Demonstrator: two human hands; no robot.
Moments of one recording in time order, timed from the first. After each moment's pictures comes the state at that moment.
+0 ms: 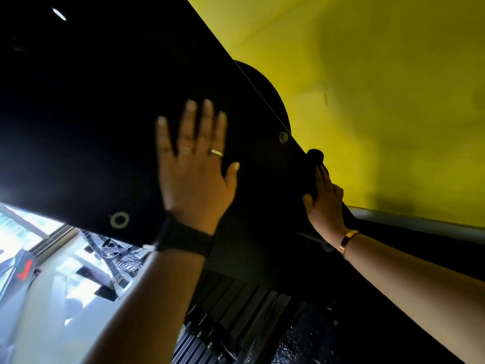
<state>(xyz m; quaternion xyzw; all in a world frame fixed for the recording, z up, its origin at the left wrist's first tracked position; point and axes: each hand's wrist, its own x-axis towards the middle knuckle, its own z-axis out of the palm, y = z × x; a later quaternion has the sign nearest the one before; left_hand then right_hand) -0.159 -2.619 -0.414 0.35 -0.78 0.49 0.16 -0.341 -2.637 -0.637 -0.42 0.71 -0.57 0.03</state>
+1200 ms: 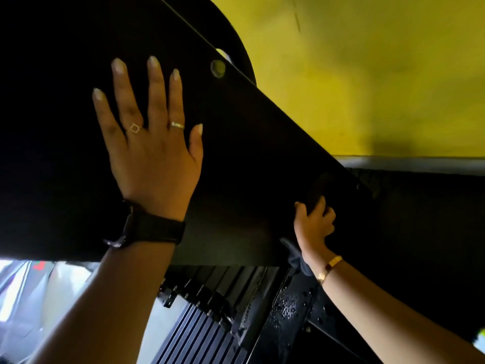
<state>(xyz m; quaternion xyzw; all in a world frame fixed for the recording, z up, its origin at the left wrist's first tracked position) -0.197 -2.645 -0.494 0.32 -0.78 0.51 0.18 -0.285 -2.632 -0.762 -0.06 0.72 -0.61 0.32</state>
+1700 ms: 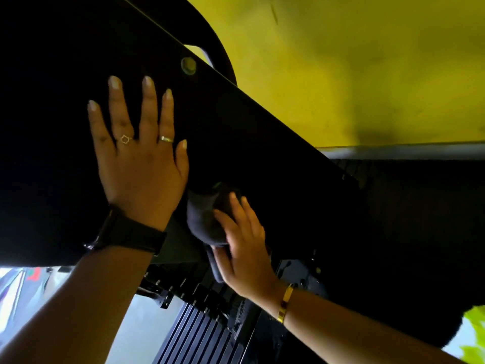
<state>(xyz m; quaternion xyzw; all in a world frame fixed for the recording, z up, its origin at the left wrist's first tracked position) -0.196 -2.640 -0.505 0.30 -0.80 0.51 0.10 -0.196 -2.594 -0.718 -0.47 0.56 -0.68 0.02</state>
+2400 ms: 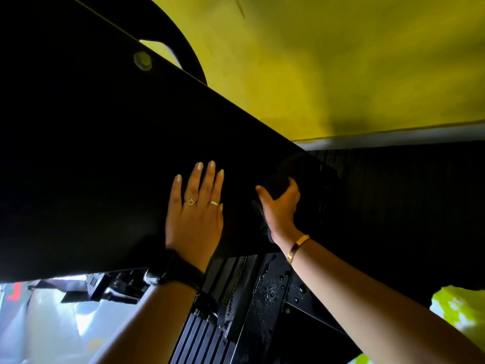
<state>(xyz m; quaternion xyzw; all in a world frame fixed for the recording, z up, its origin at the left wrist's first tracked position) -0.186 -2.641 -0.636 0.21 -0.80 0.56 -0.02 -0.297 -2.631 -0.781 -0.01 0.55 -0.78 0.30</state>
